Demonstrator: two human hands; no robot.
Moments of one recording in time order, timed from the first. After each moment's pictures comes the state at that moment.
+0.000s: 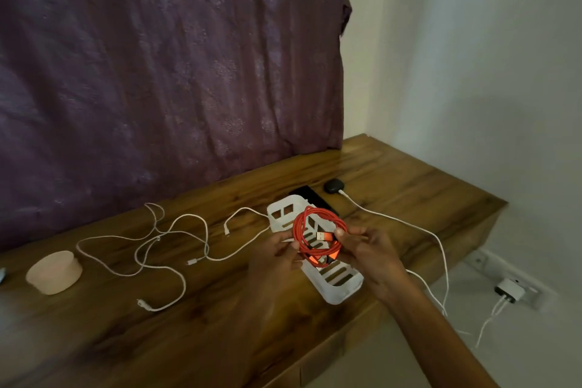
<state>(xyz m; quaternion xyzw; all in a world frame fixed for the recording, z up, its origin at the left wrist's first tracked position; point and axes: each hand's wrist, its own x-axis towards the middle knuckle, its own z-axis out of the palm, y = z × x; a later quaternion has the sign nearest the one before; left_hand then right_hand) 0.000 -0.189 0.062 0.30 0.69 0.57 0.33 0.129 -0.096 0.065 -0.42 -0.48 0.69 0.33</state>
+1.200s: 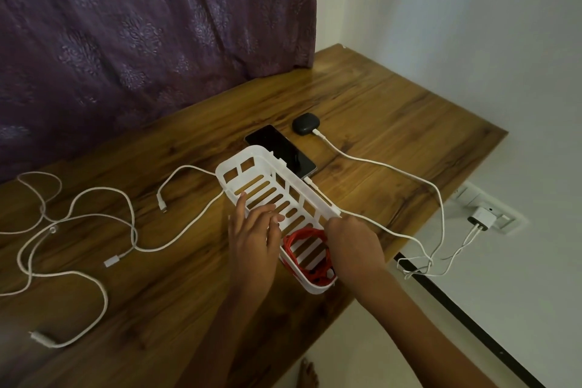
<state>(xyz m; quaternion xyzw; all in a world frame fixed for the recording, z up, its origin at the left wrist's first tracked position) -0.028 -0.102 -0.055 0.49 0.77 0.41 0.06 0.100 -0.045 -0.004 -0.52 -0.84 0.15 -0.03</state>
